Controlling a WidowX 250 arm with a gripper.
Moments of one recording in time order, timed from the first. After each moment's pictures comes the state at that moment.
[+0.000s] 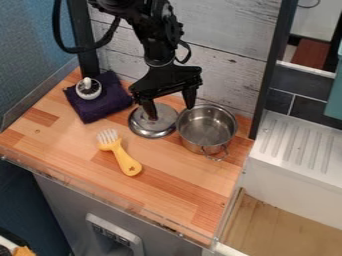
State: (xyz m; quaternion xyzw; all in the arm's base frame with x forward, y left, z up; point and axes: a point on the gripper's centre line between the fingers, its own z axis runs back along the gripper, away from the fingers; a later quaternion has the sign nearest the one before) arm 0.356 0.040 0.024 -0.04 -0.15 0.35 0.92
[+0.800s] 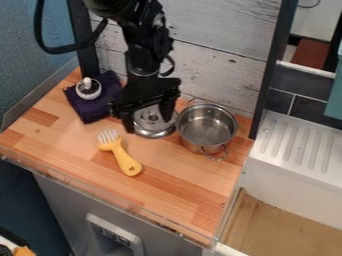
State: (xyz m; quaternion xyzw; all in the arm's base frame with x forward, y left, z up) arm 0.311 0.061 0.020 0.03 -0.10 0.46 0.88
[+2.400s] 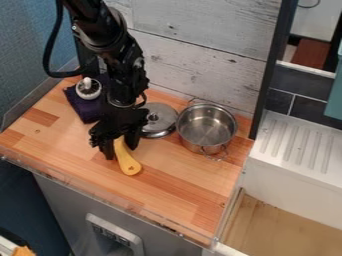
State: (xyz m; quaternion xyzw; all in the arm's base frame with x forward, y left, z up) arm 0.299 0.103 -0.047 0.09 -0.05 0.55 0.83
